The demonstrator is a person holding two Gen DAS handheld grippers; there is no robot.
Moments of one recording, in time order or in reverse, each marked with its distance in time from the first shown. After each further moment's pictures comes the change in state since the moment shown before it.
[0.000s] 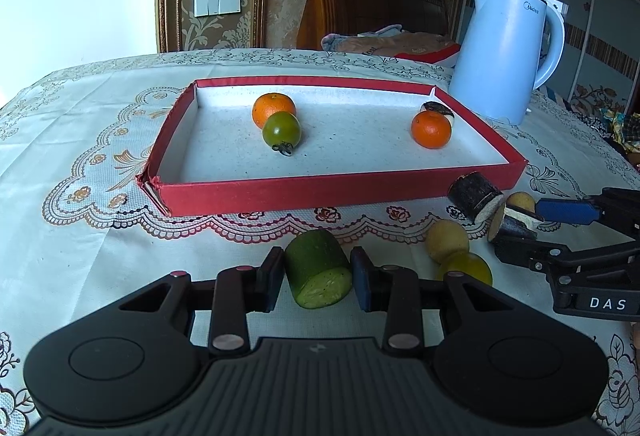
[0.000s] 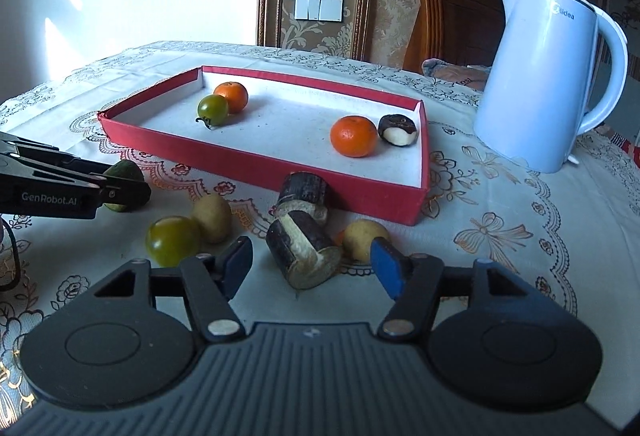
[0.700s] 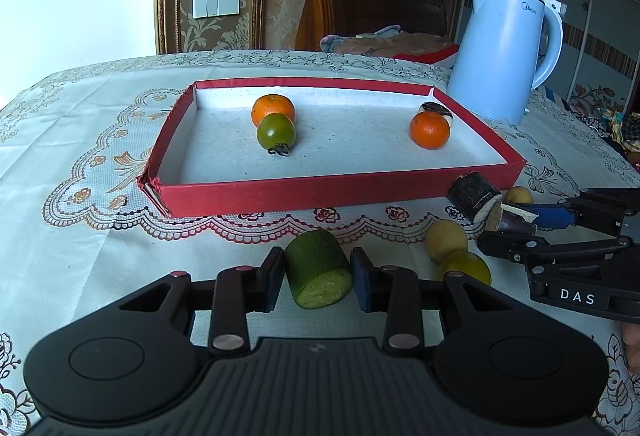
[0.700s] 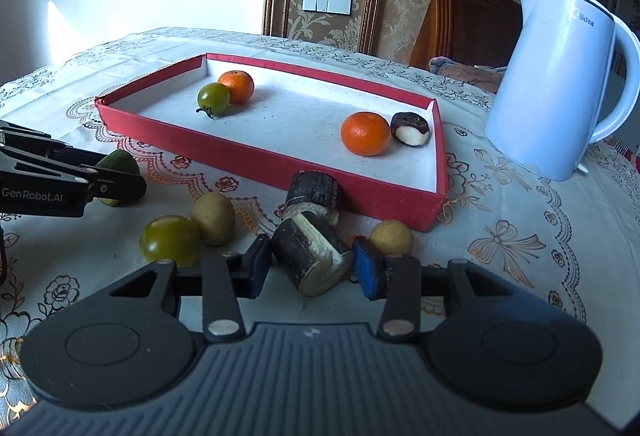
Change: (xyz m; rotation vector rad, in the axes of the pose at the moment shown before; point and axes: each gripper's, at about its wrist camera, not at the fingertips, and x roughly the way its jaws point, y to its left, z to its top) left arm -0.001 -0.001 -0.001 0.007 -0.004 0.000; right arm 0.015 0.005 0.003 -0.032 0.027 0.000
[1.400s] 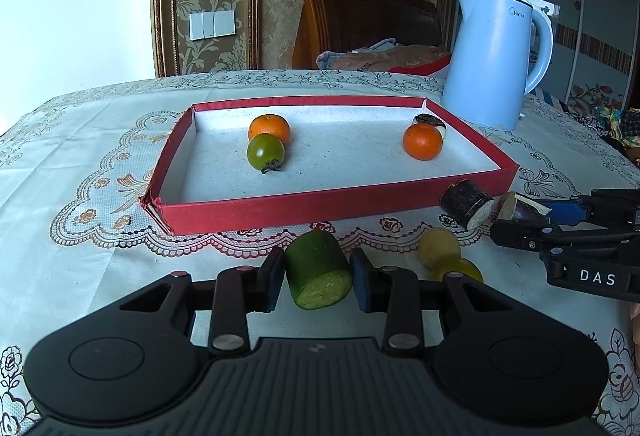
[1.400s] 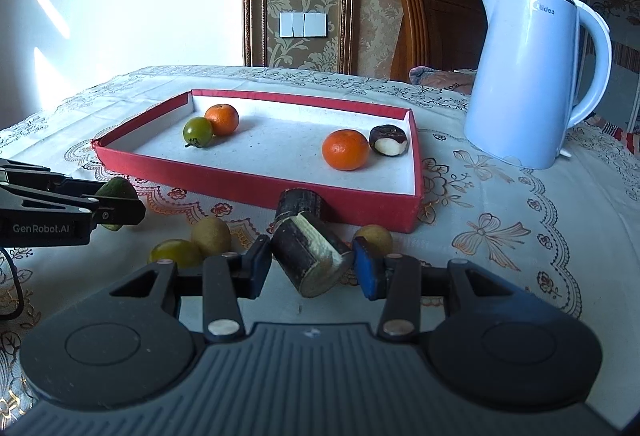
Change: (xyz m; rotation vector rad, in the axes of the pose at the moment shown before) left arm -0.009 -0.006 0.000 0.037 -0.057 0.012; right arm -0.019 -0.009 -0.005 0.119 -0.082 -0.012
